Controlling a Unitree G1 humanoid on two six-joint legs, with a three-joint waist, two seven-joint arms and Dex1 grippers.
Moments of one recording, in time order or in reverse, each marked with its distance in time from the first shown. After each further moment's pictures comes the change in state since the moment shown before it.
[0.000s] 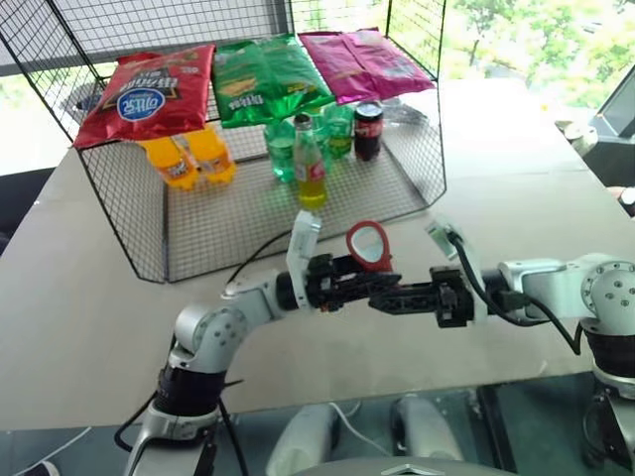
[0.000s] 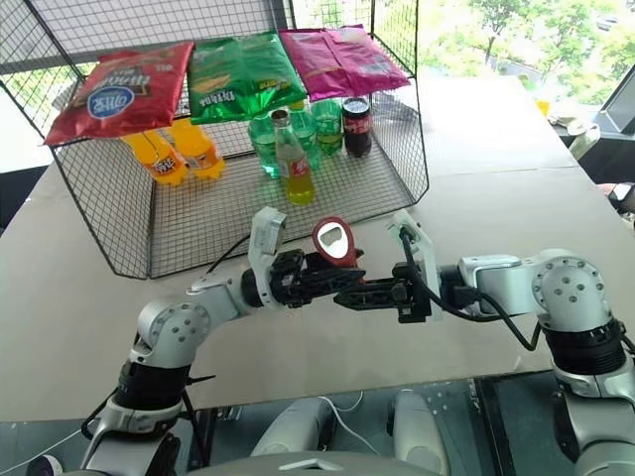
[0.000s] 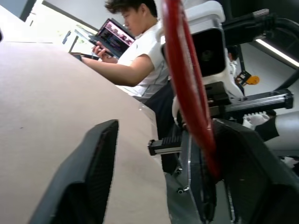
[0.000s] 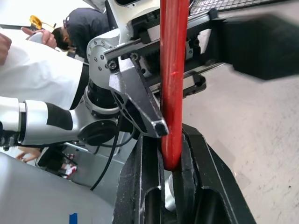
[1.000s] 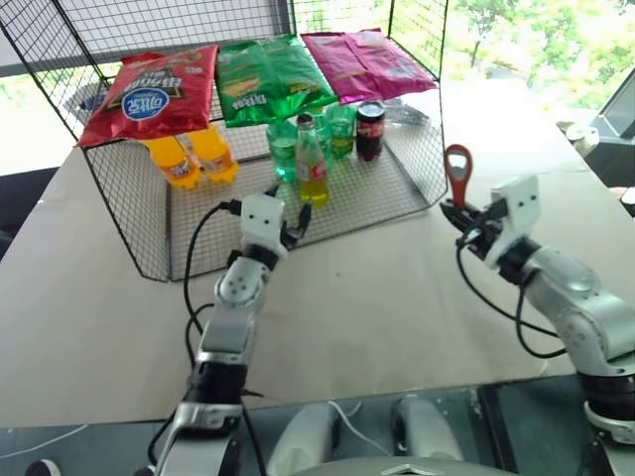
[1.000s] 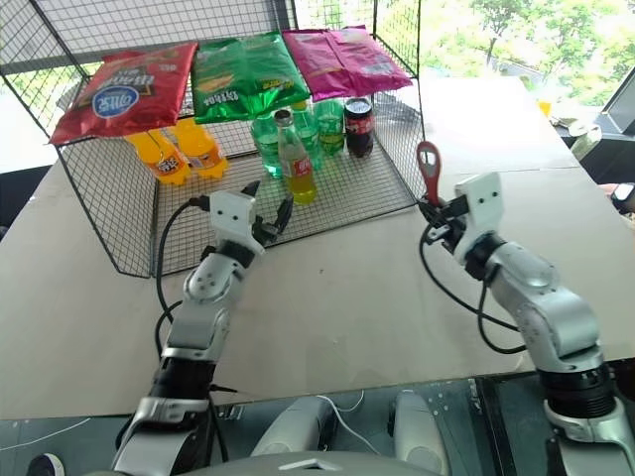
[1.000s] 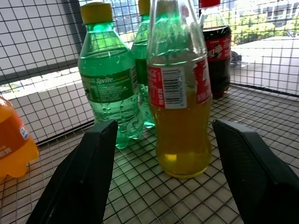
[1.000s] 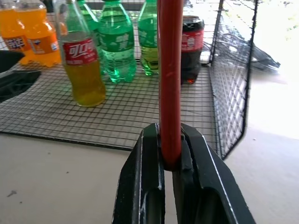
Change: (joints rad) left arm -0.060 -0.161 0.097 0.425 0.898 -0.886 0.711; right arm 0.200 0.132 -0.011 -0.079 -1.159 -0.787 0.073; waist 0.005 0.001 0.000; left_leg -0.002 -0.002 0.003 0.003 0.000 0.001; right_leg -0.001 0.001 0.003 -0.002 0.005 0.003
